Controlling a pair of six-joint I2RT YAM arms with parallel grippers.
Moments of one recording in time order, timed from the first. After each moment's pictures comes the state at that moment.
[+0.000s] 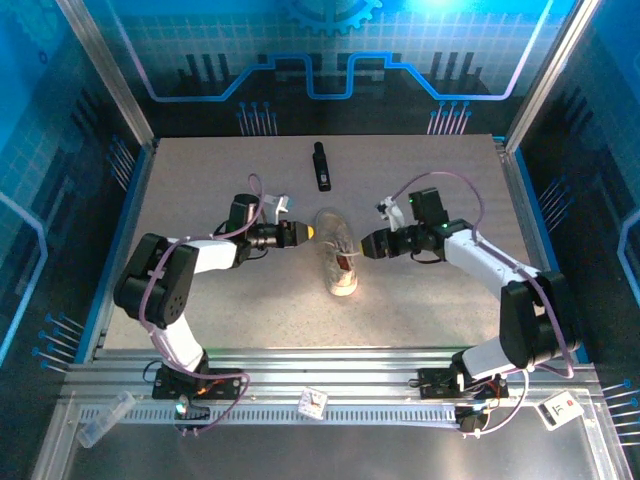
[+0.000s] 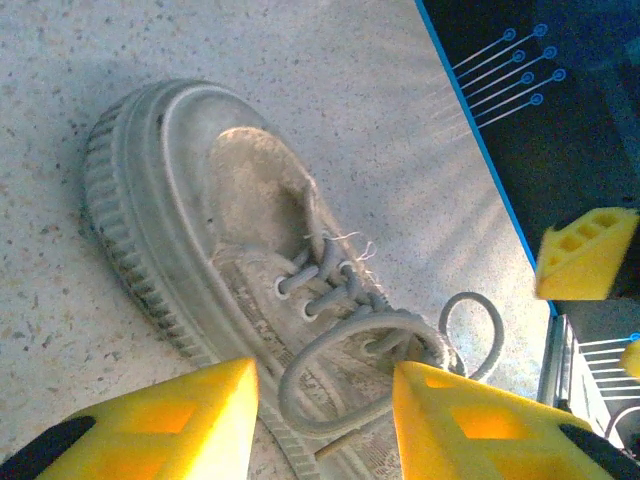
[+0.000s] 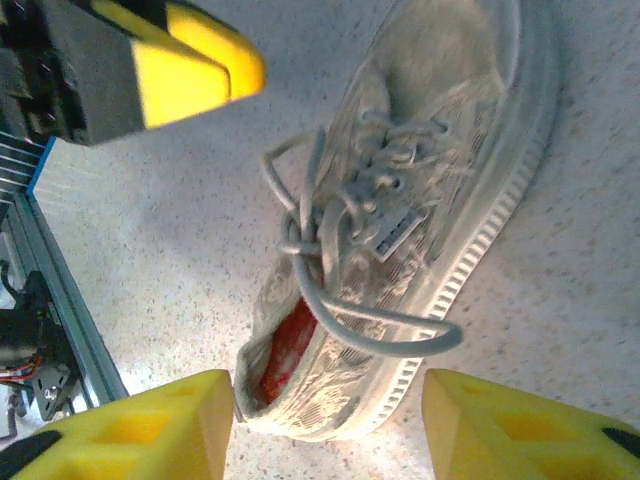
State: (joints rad) left arm -0.26 1.73 0.78 0.38 0.76 -0.48; right arm 0.30 1.46 0.90 -0.38 -0.66 0.09
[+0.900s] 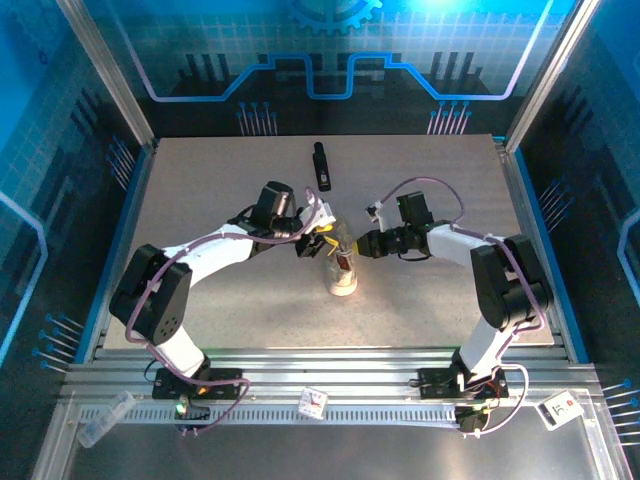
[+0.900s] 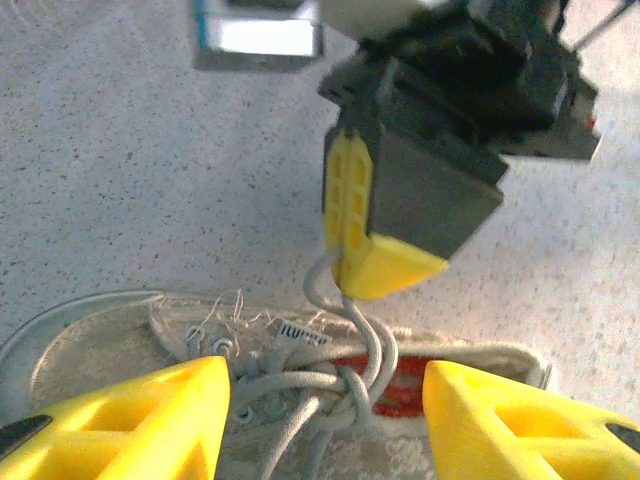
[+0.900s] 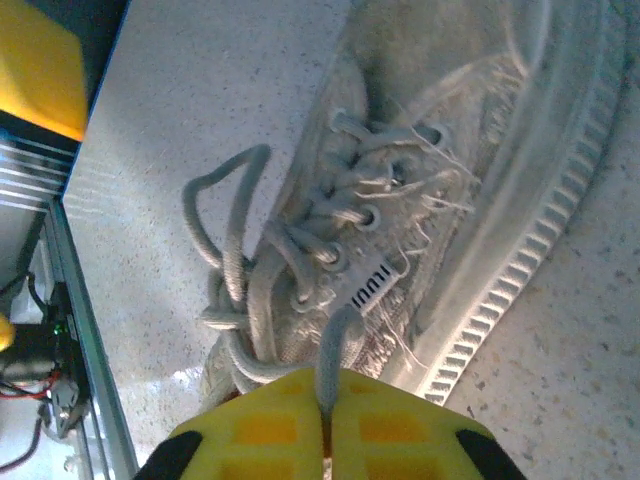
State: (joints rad) left arm -0.46 1.65 1.02 -0.08 0.64 0.45; right arm 0.30 1.70 0.91 -0.14 -0.79 0.16
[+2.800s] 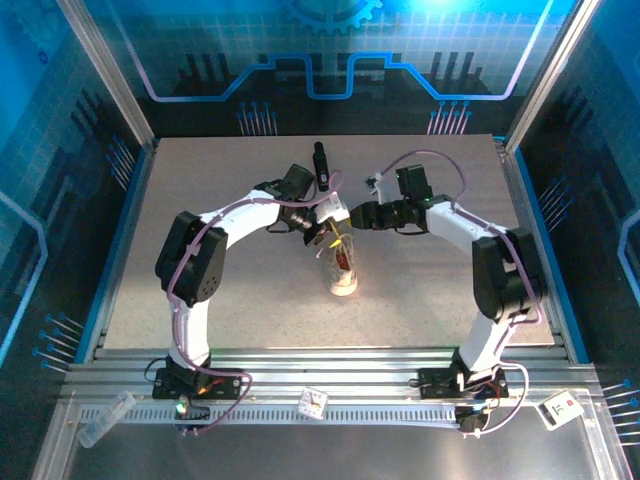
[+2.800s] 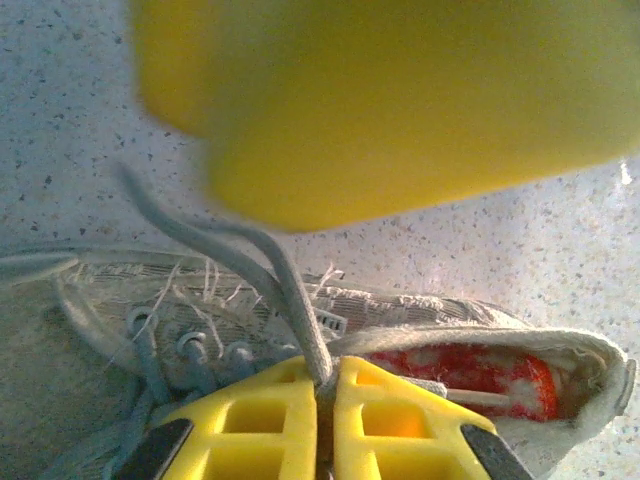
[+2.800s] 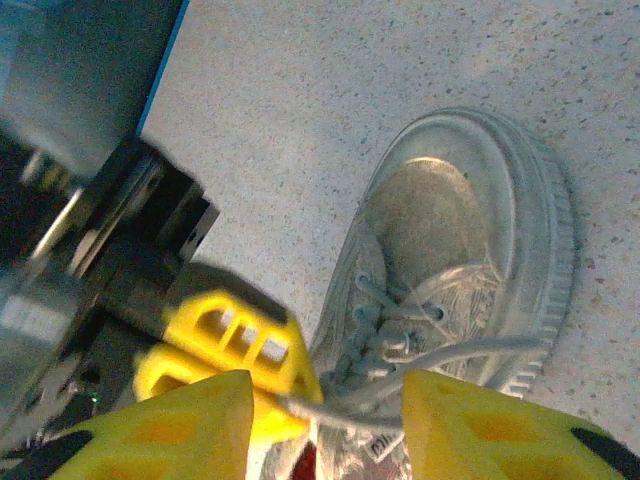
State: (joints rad) left arm -0.44 2.01 1.48 -0.61 0.73 0.55; right arm 0.28 1.74 1.14 -0.26 -0.78 0.25
